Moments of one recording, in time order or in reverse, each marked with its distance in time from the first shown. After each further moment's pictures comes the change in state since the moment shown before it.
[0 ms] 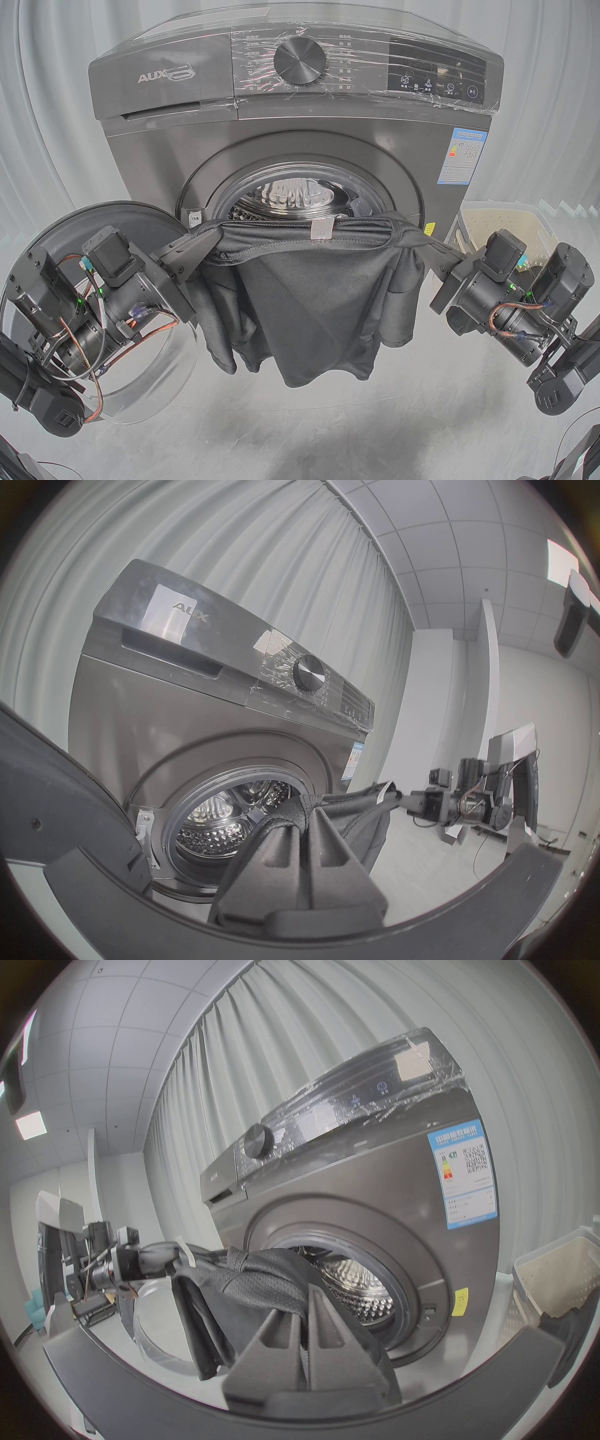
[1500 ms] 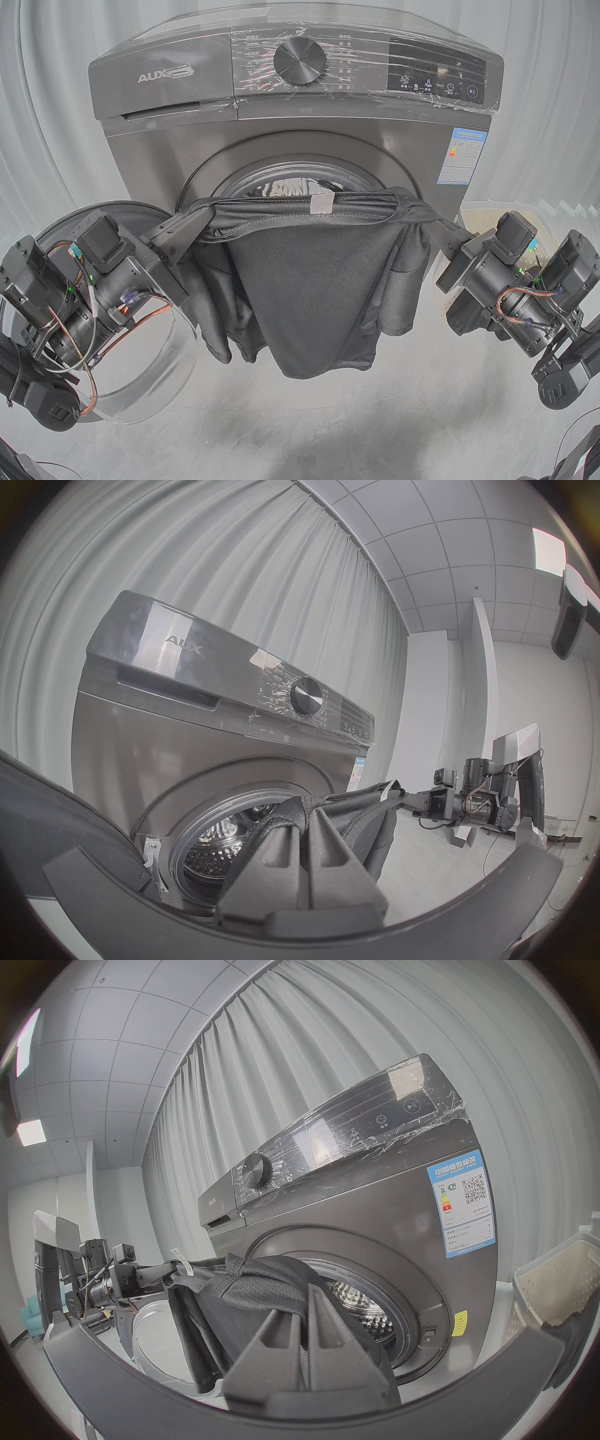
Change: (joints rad) left arm 0.006 -0.028 -0.038 0.000 0.012 0.040; right arm 0.008 -0.030 -0.048 -0.008 -0.036 0.022
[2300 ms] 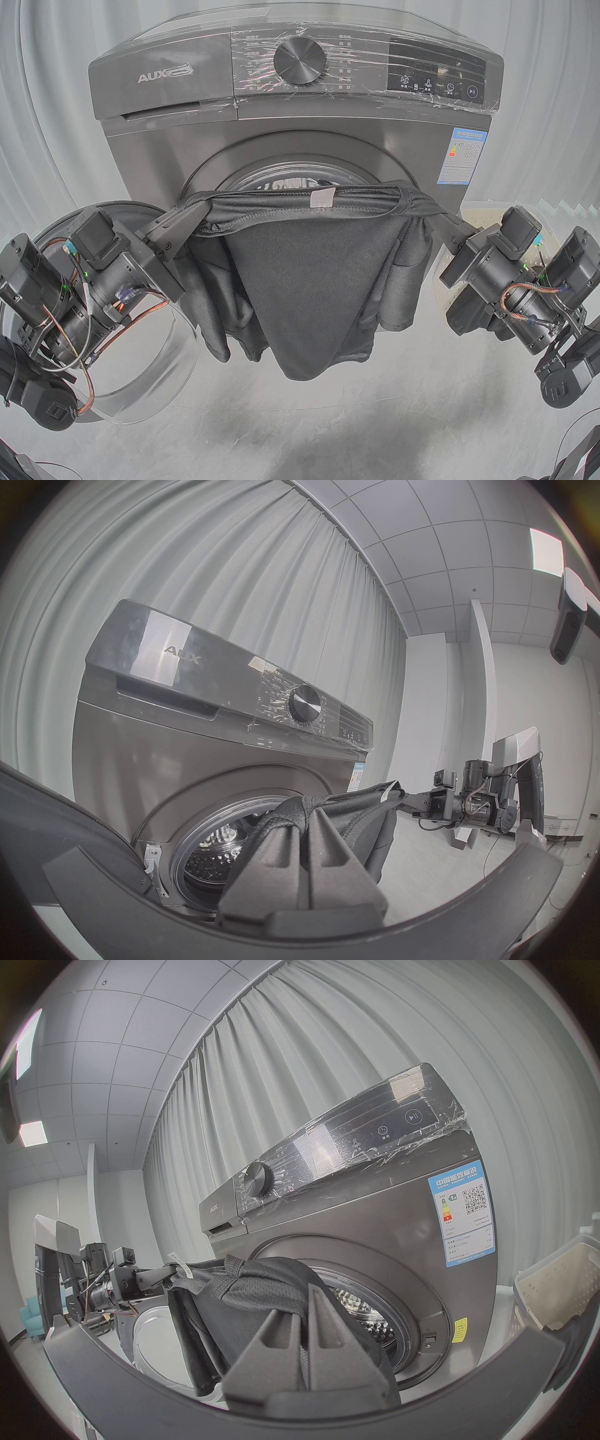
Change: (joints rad) left arm 0.000 -0.016 -0.006 0.000 0.000 0.000; right arm 0.001 -0.016 -0.008 0.000 -0.002 0.001
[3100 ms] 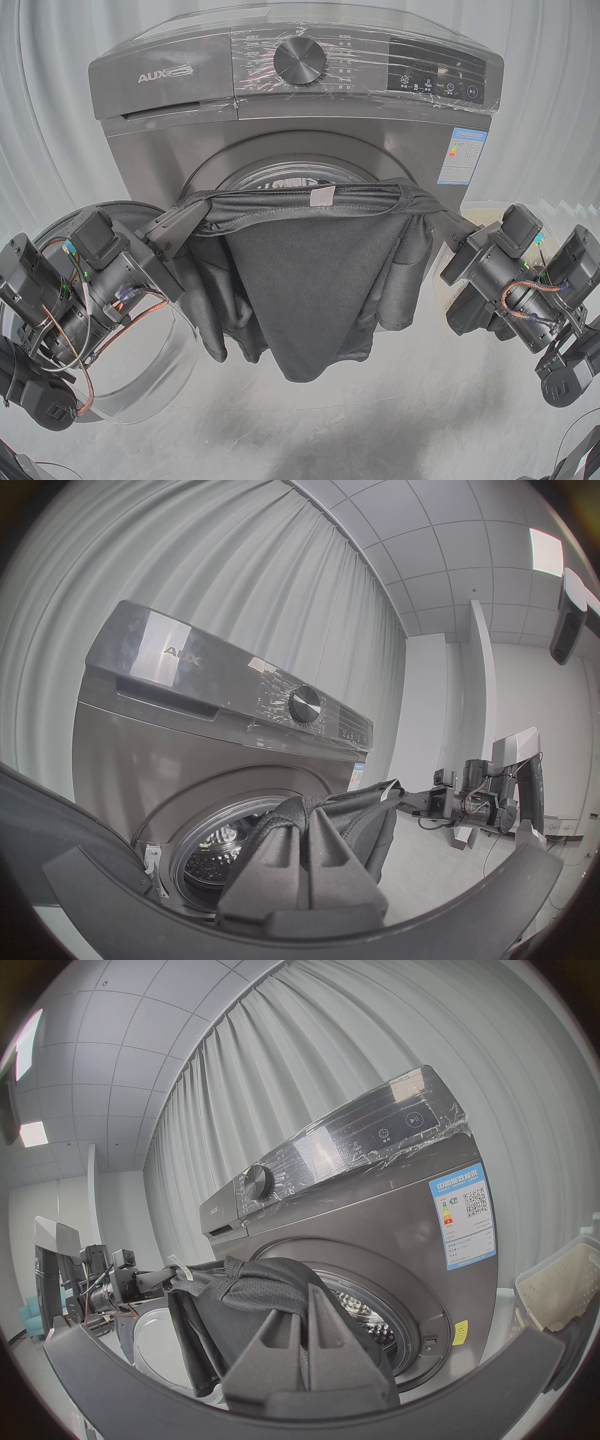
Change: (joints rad) left arm 0.000 -0.002 0.000 0.000 0.000 0.000; right arm 0.000 -0.002 -0.006 0.001 0.000 0.001
